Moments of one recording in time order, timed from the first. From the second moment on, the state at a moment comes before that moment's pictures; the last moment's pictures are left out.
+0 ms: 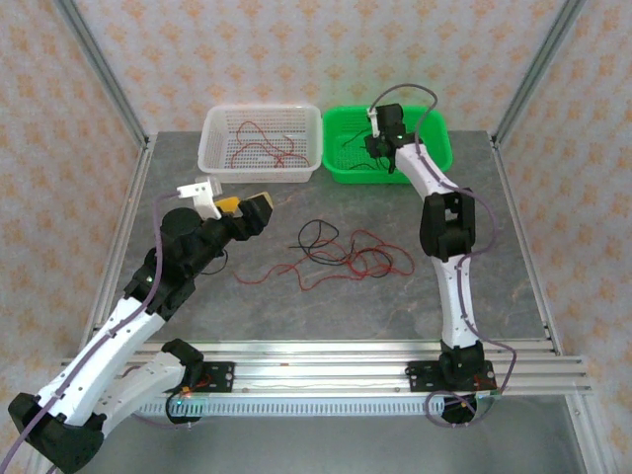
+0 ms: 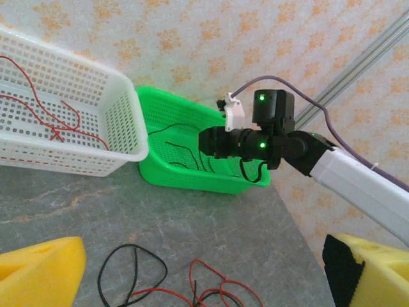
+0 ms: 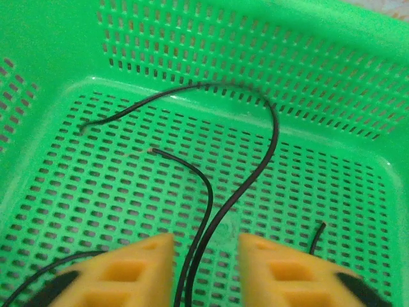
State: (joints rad) left arm -0.45 0.81 0.83 -0.18 -0.02 -0.62; right arm 0.24 2.43 2.21 -0.53 0.12 -0.10
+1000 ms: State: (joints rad) left arm -0.71 1.20 0.97 -0.61 -0.11 -0.70; right arm 0.37 1.62 1.48 -0.70 0.06 0.35
